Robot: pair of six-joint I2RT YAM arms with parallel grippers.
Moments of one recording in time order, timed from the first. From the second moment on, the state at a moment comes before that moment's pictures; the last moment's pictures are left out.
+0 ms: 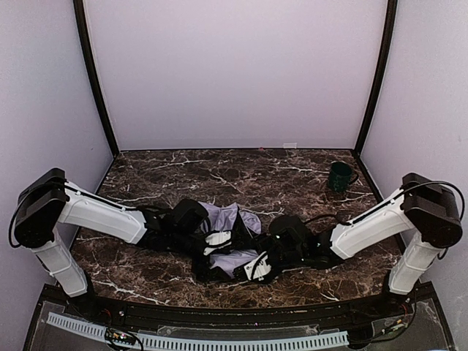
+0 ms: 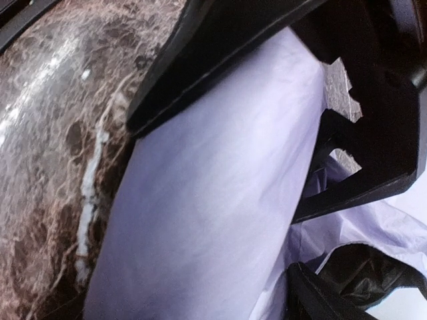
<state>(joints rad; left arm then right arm) -0.98 1.67 0.80 -0.02 0.43 0.37 1.12 1.66 0.66 0.32 -0.14 -1.09</state>
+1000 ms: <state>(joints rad) -0.93 1.04 0.78 -0.16 0.27 0.37 0.83 1.41 0.88 -0.06 -0.40 -0.68</state>
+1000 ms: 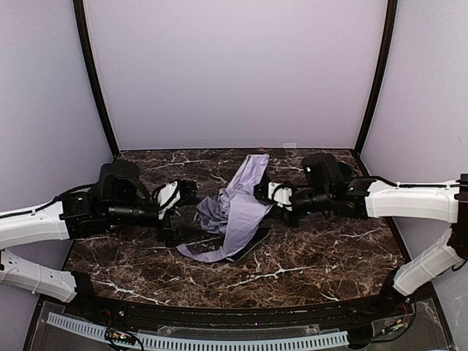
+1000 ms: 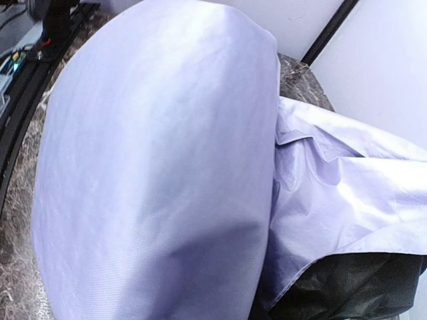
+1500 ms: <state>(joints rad) -0.94 1.15 0.67 0.03 0.35 0.27 0.72 1.30 1.02 -0.13 -0.52 -0.49</state>
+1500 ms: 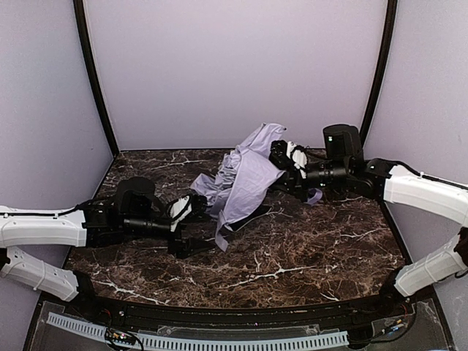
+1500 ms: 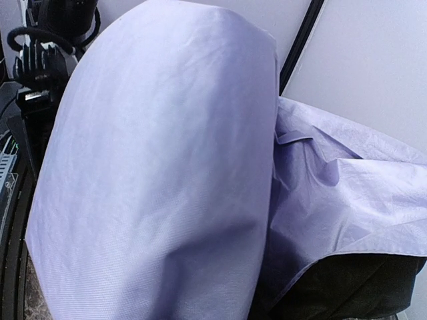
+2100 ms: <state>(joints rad) -0.94 1.34 0.61 0.34 0.29 0.25 0.71 1.28 1.09 -0.15 -0.58 -0.49</state>
